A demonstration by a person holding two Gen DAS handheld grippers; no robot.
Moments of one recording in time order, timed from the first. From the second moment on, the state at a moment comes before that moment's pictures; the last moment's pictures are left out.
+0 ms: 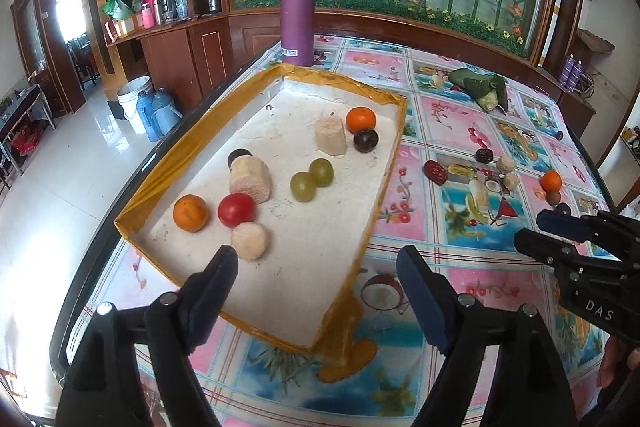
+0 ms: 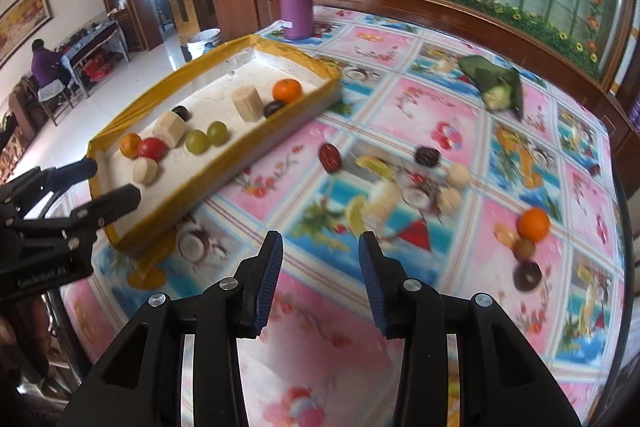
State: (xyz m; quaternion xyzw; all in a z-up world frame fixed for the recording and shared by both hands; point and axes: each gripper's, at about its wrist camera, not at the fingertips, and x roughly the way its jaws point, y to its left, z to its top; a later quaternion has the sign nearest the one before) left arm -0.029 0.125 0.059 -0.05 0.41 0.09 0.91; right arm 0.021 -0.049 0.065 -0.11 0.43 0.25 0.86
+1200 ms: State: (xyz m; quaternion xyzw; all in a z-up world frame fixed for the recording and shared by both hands) left arm -0.108 0.184 0.059 -0.11 0.40 0.15 0.90; right arm -0.083 -0.013 0.070 -0.09 0.42 0.17 0.89
